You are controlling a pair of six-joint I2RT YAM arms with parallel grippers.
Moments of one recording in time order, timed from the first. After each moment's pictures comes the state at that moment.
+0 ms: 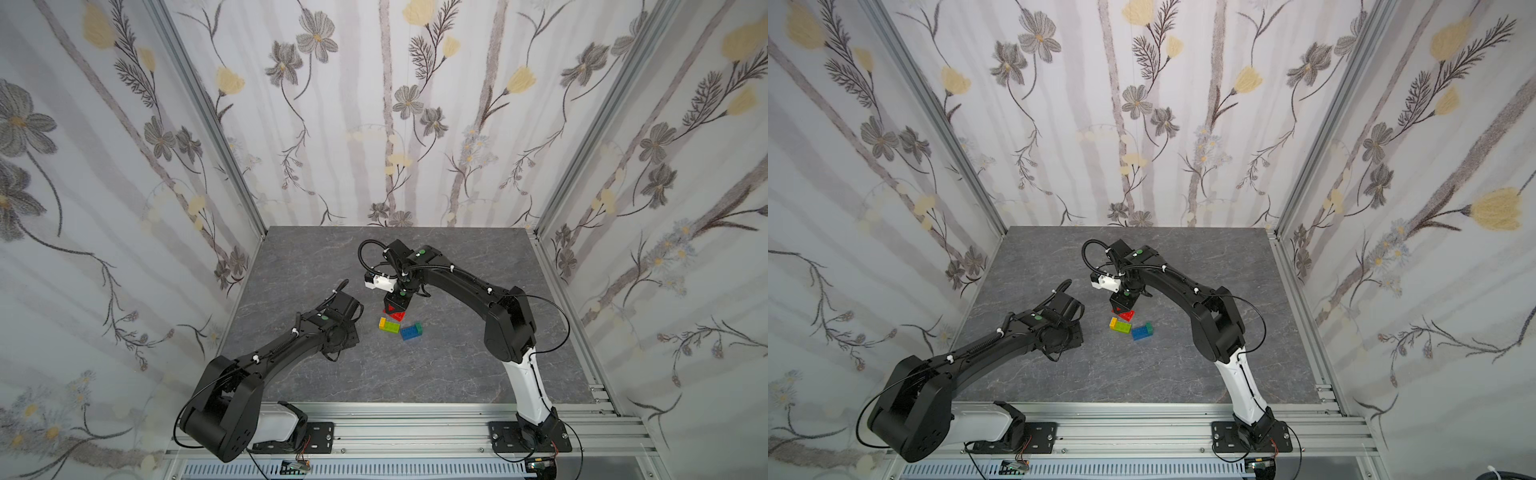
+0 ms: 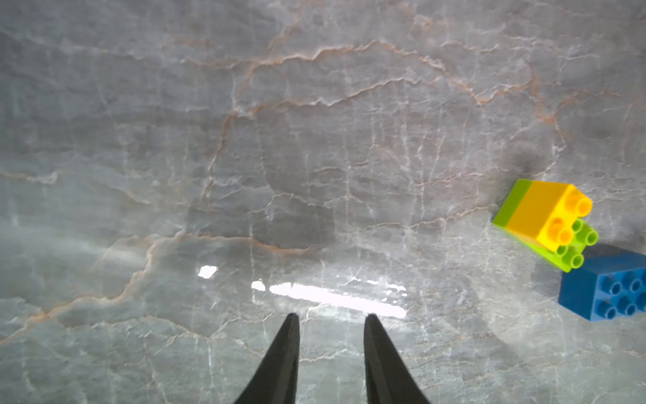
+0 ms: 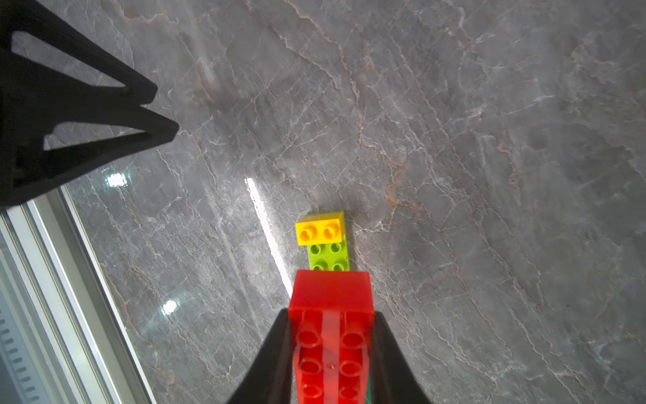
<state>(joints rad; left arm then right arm) -0.50 1.31 0.72 -0.64 -0.07 -0.80 0.73 2.21 2.02 -1.14 -0.26 -0.40</state>
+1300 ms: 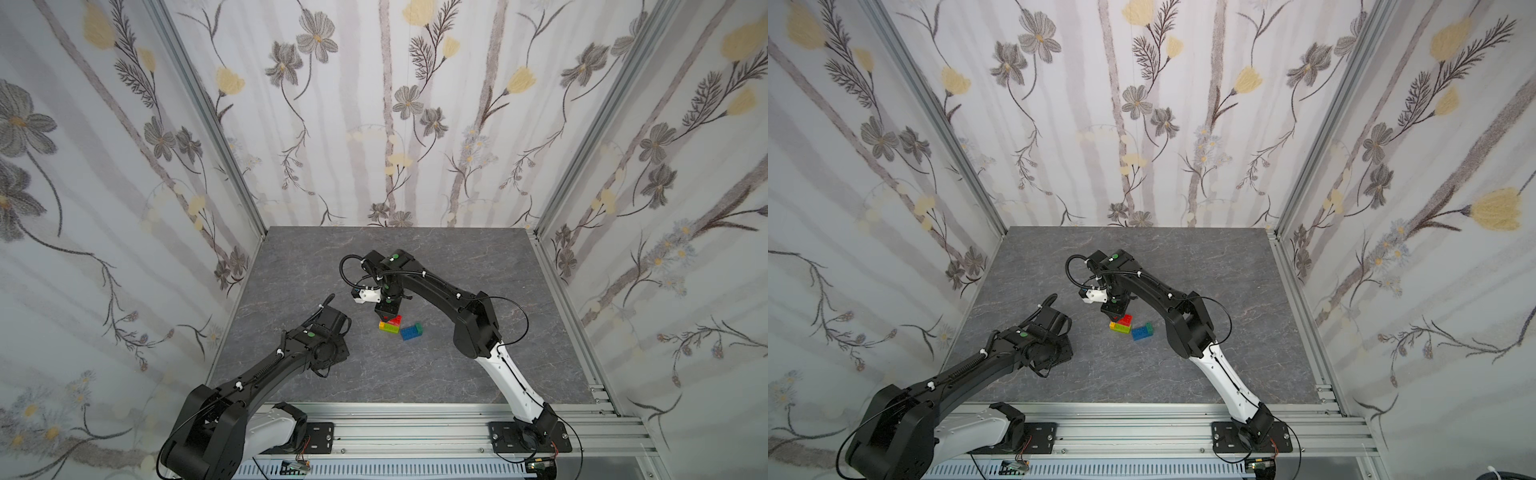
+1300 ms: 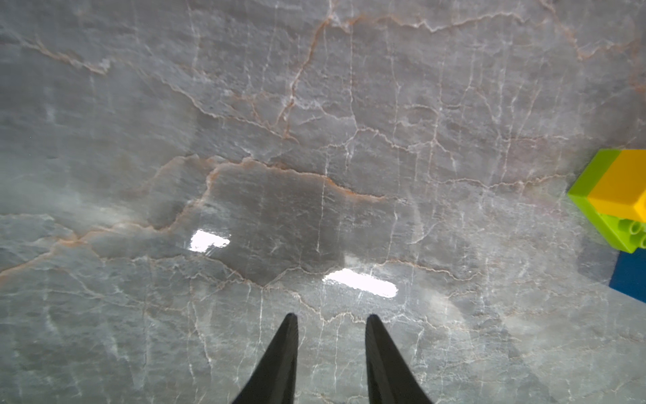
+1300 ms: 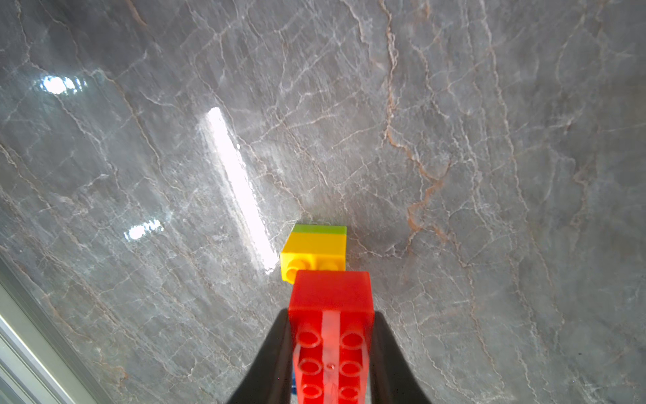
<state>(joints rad) -0.46 1.17 0.58 -0.66 -0.03 -0.85 0.80 2.49 2.41 -1.39 -0.10 -0.48</state>
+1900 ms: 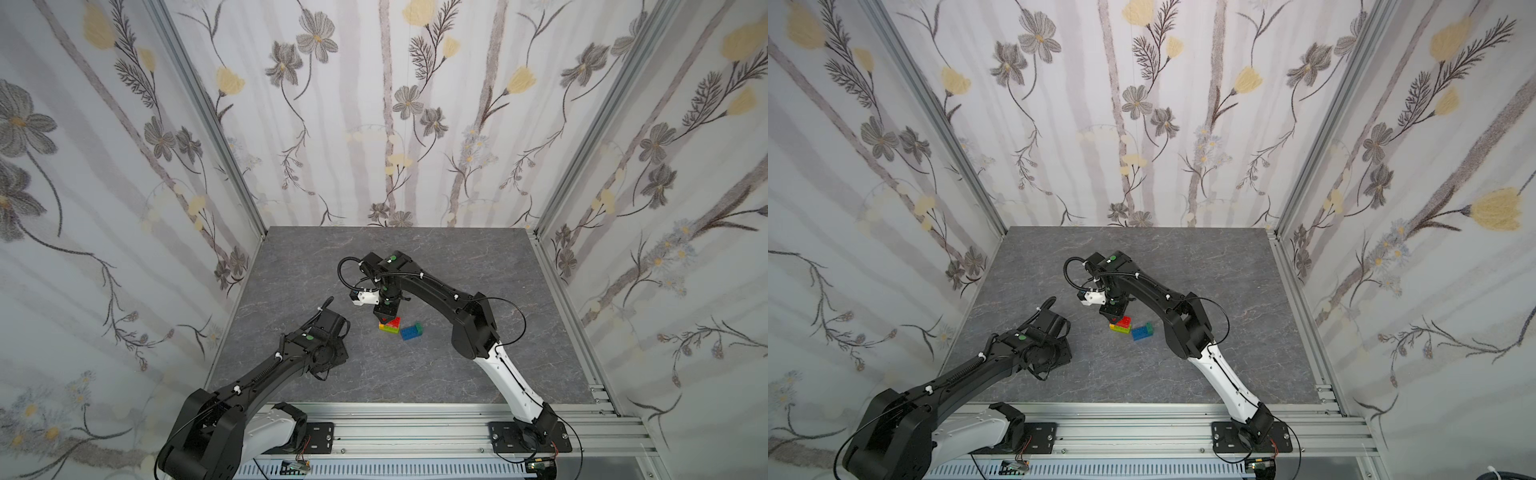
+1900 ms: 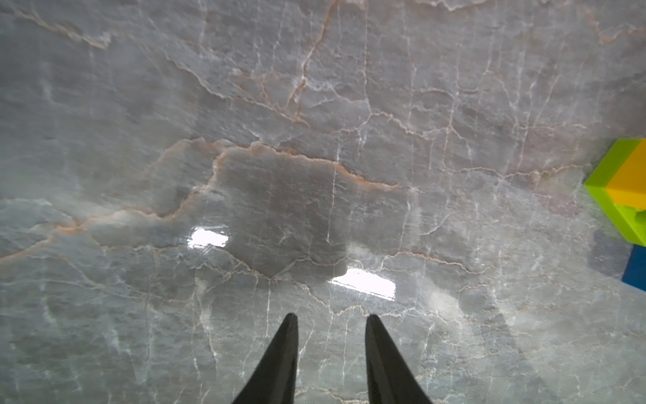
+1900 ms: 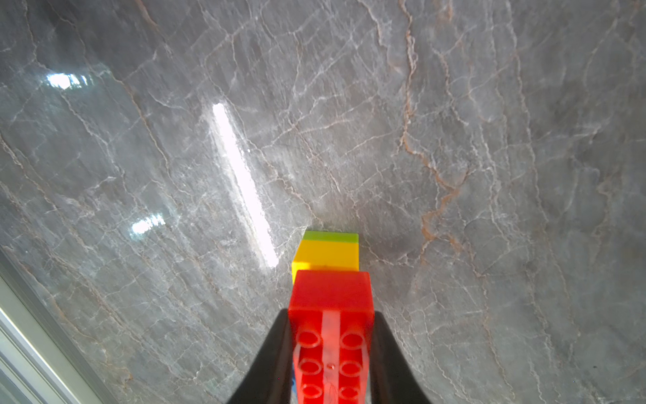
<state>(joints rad) -0.46 1.15 0.55 -0.66 -0.02 -0.86 0.81 2.51 2.42 -1.41 -0.11 -0.48</state>
